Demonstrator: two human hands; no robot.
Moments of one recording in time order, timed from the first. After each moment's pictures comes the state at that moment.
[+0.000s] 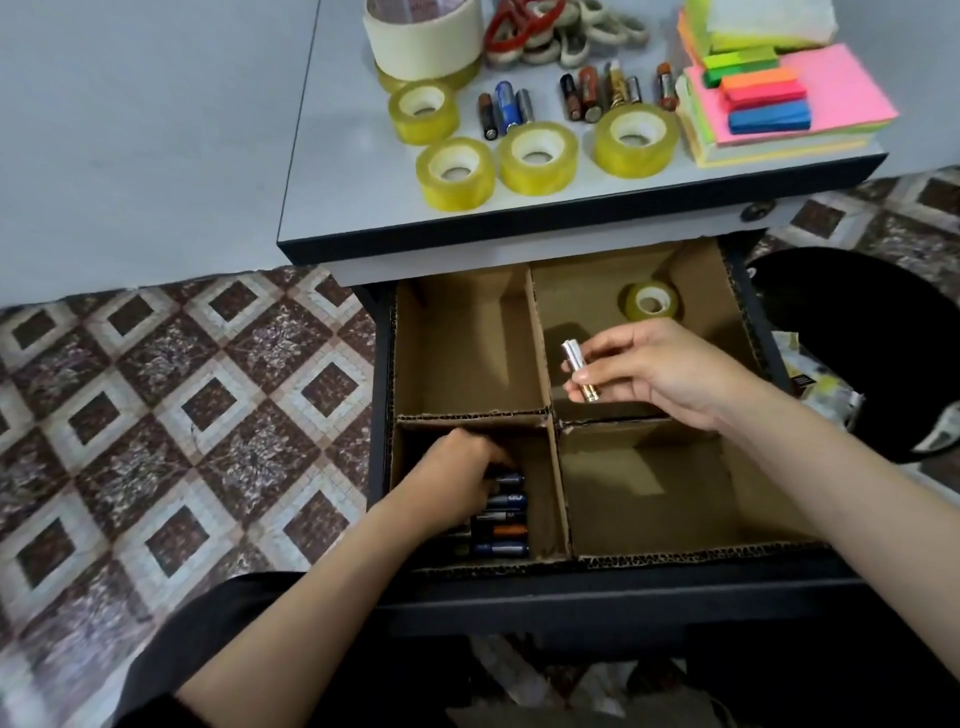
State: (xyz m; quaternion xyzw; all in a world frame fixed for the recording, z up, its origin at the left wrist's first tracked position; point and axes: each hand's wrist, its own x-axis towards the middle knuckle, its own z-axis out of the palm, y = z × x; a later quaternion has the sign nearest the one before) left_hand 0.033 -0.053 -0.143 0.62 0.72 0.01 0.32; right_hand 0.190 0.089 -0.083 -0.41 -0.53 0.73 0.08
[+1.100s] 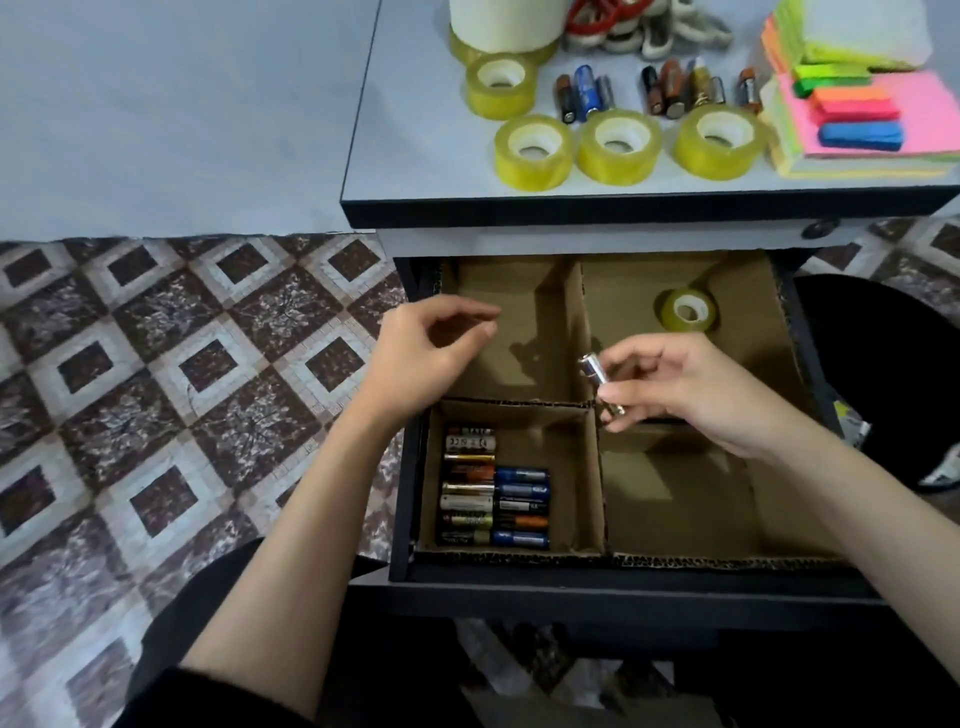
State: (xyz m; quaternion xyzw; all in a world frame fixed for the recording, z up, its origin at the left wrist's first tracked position) left_hand -0.021 -0.044 -0.092 0.46 0.72 0.45 0.25; right_hand 0.185 0.069 -0.079 -0.34 -0.65 0.68 0.05
